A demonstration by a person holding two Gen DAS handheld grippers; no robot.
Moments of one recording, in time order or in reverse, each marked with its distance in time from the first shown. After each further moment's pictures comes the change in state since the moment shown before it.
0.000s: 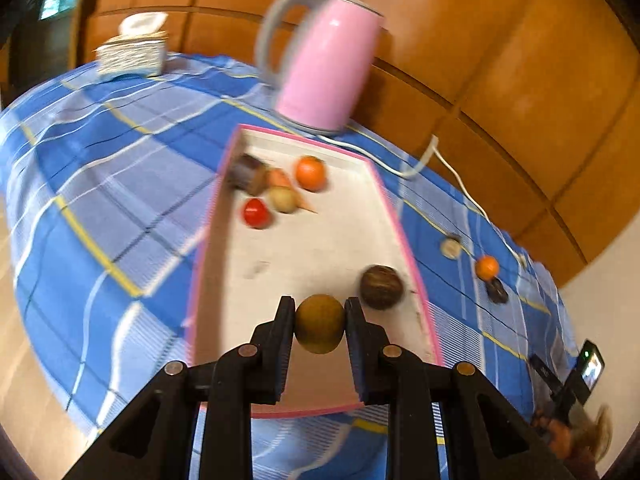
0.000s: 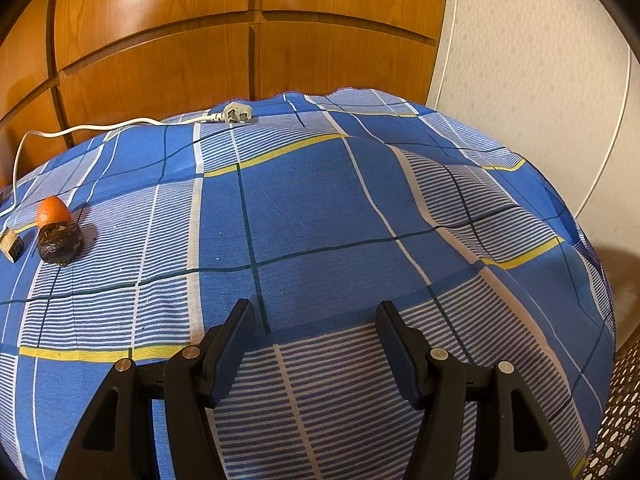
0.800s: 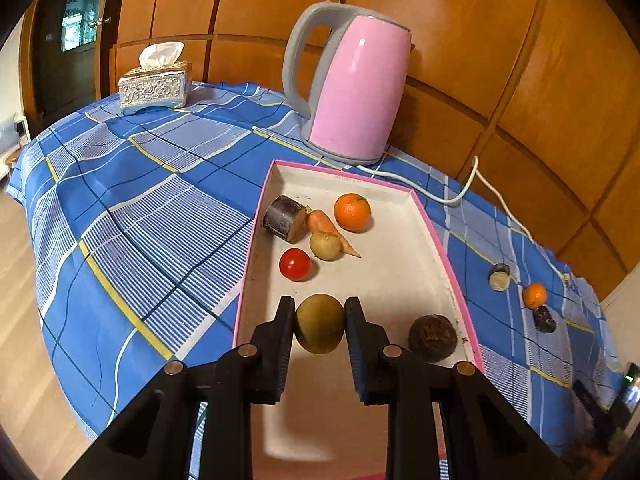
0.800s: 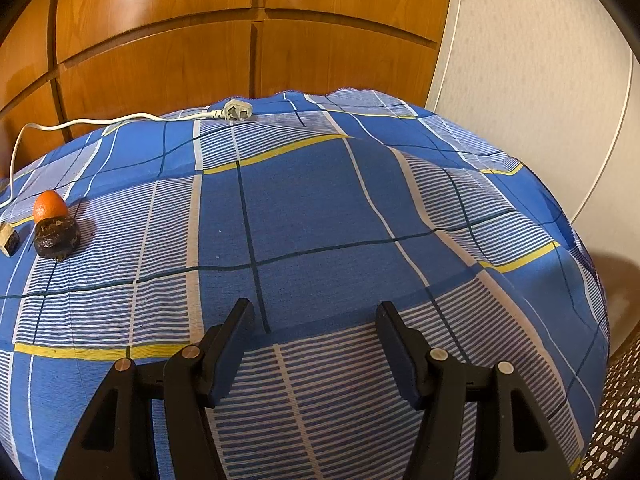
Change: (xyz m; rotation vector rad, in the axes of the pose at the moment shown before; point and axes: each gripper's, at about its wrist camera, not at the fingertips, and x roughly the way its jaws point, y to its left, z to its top) left arm 0.023 -0.002 0.026 0.057 -0.084 0.158; right arm -0.002 0.005 -0.002 -0.019 0.000 -0.022
